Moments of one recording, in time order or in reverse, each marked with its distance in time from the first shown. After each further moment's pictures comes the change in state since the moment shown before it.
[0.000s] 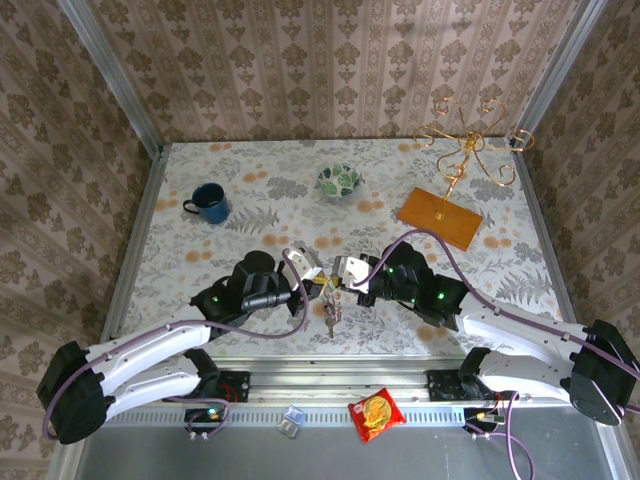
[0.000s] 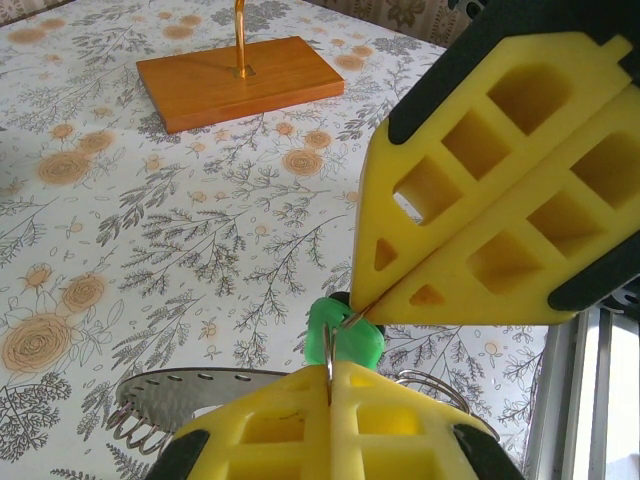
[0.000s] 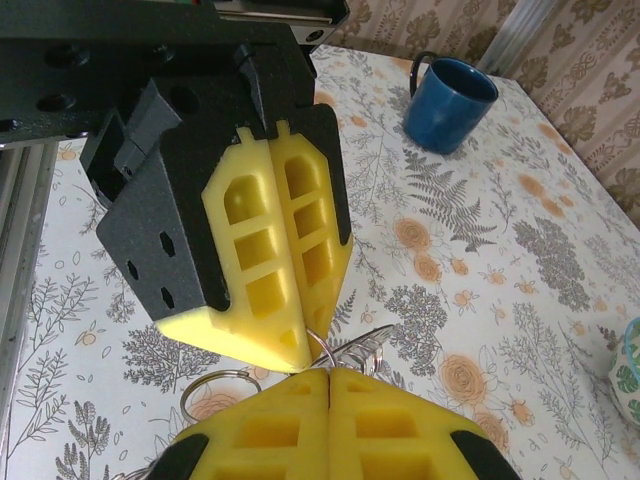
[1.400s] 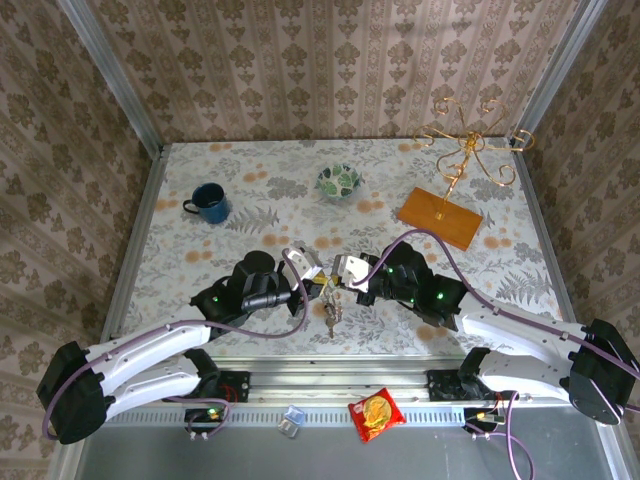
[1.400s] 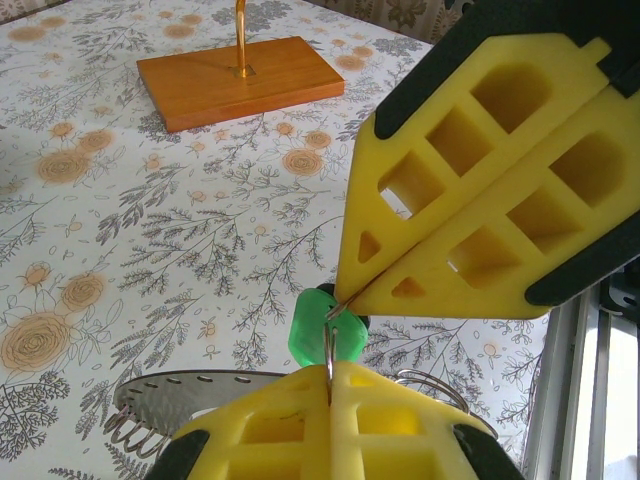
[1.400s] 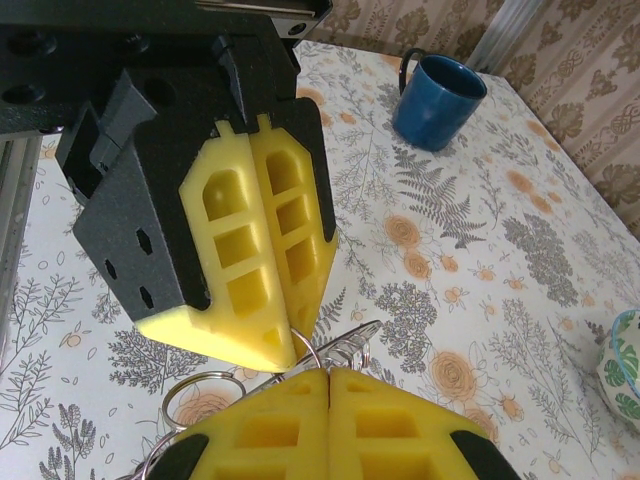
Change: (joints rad) left arm 0.000 0.000 0.000 0.002 0.000 -0.007; right arm 0.000 0.006 -0.003 0.014 0.021 0.000
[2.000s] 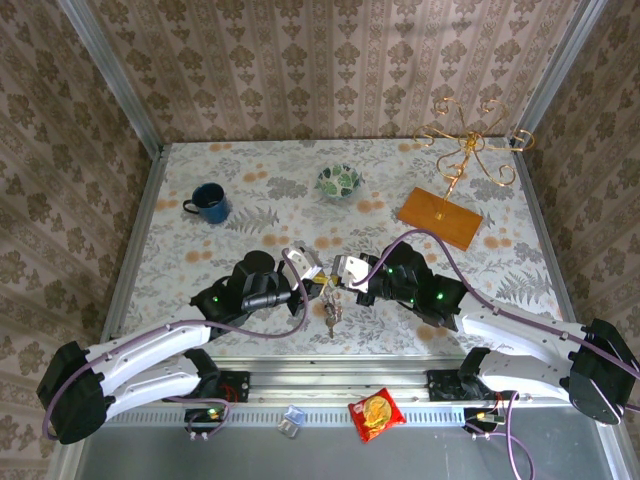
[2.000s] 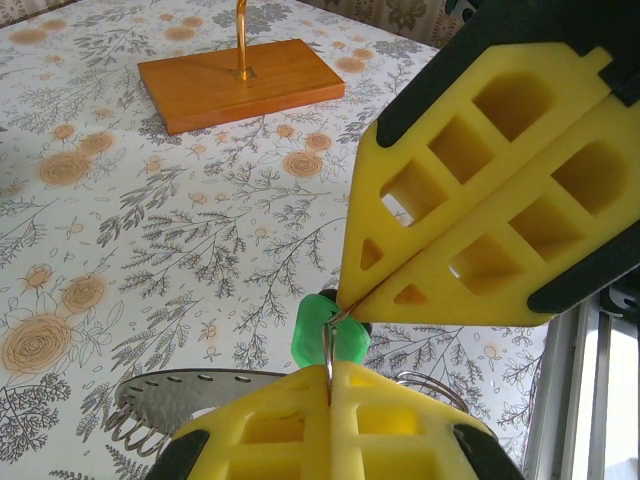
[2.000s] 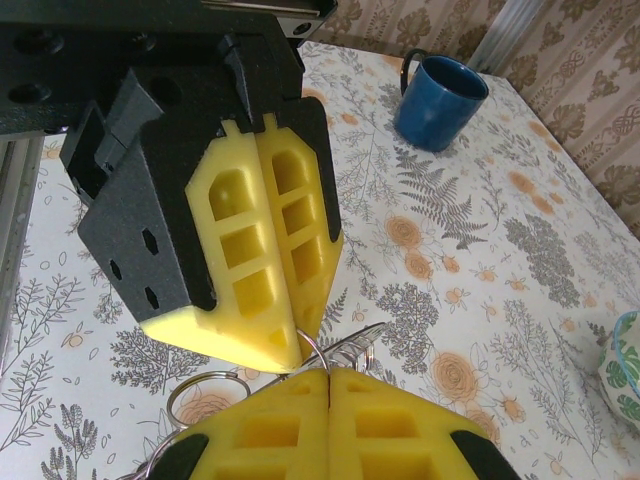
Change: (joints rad) left arm 0.000 0.000 0.000 0.004 0.000 0.000; right arm 0.003 0.001 0.000 0.000 0.000 0.000
